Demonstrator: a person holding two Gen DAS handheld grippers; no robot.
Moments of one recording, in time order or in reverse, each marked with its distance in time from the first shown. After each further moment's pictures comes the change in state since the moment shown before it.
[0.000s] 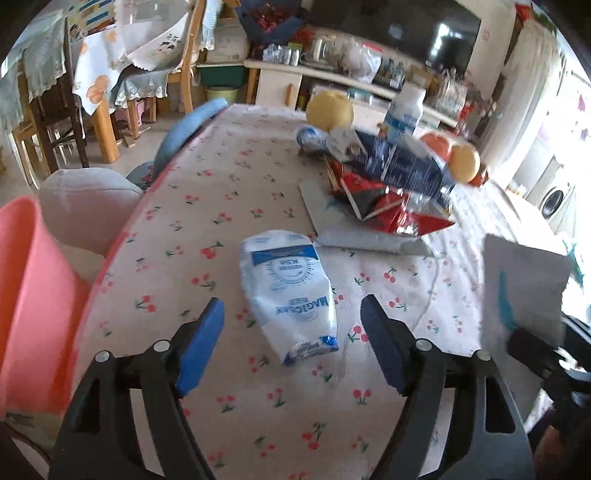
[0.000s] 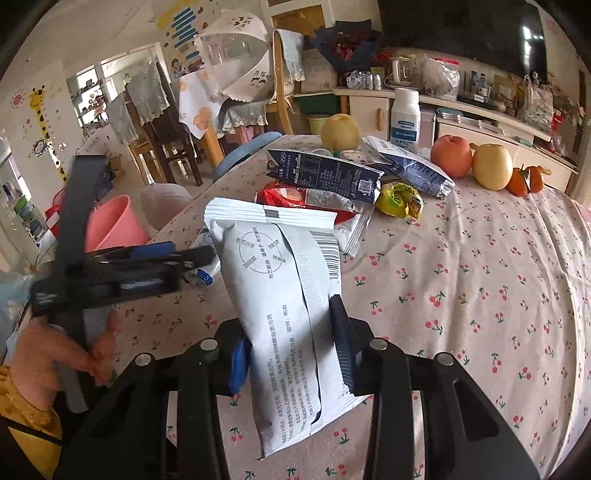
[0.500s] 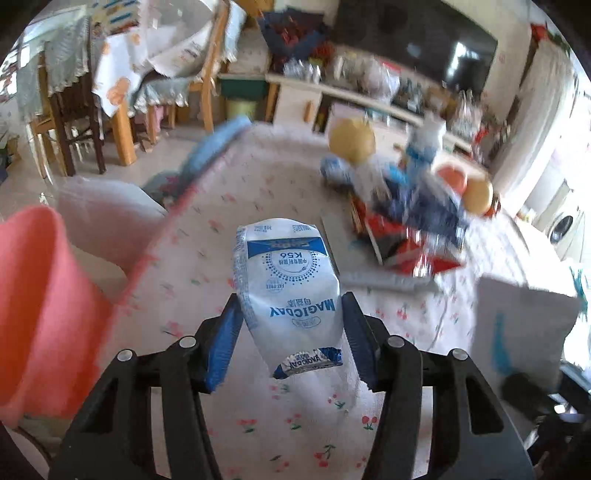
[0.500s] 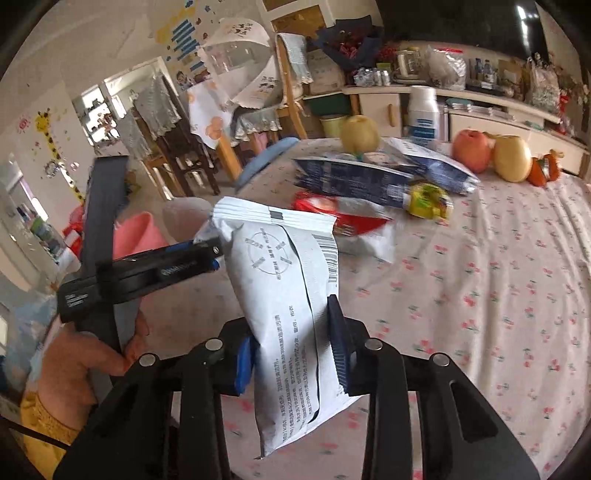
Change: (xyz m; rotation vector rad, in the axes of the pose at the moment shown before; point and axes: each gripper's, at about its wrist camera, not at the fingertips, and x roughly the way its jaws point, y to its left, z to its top) left arm -0.033 0.026 0.021 -0.093 -0.103 0.026; right arm 0.003 0.020 0.013 0.067 -0.008 0.112
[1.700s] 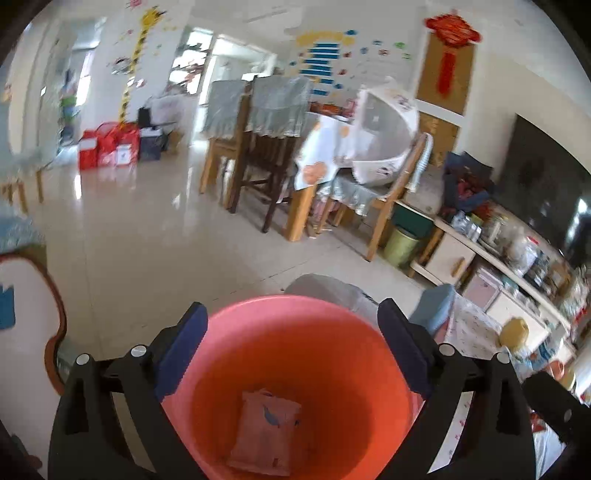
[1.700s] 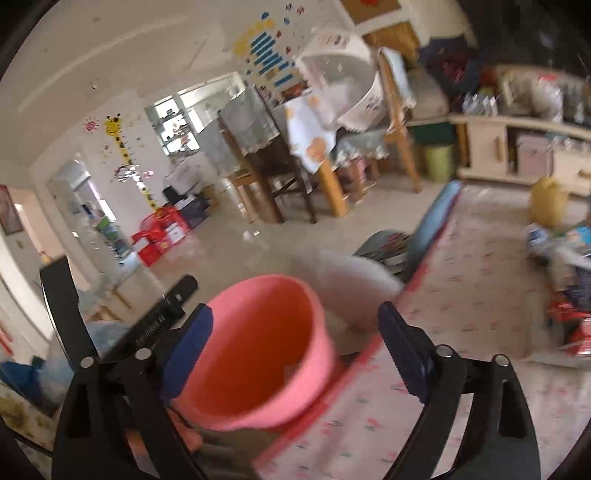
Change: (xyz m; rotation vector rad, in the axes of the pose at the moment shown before) left arm -0.121 0.209 0.018 -0.422 -0.425 0.433; right arm 0.094 0.202 0.079 -0.103 -0.116 0.261
